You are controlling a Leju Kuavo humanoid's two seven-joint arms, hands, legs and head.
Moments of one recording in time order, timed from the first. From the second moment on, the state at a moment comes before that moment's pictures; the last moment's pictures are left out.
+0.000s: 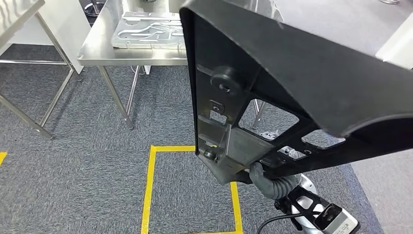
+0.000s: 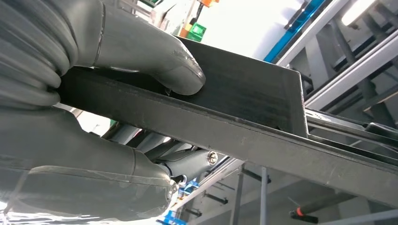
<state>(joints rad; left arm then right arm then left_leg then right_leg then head) -0.10 -0.06 1.22 -0.22 -0.98 -0.12 -0.24 -0.13 -0.24 0.42 -1.97 0.04 0.05 -0.65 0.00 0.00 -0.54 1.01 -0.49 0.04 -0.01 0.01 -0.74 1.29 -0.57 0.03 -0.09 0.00</state>
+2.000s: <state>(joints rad) -0.09 -0.06 1.23 -0.22 -0.98 -0.09 -0.26 -0.13 -0.27 0.42 -1.99 0.07 0.02 -0.65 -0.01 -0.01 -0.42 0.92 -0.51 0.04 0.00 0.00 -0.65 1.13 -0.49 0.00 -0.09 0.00</state>
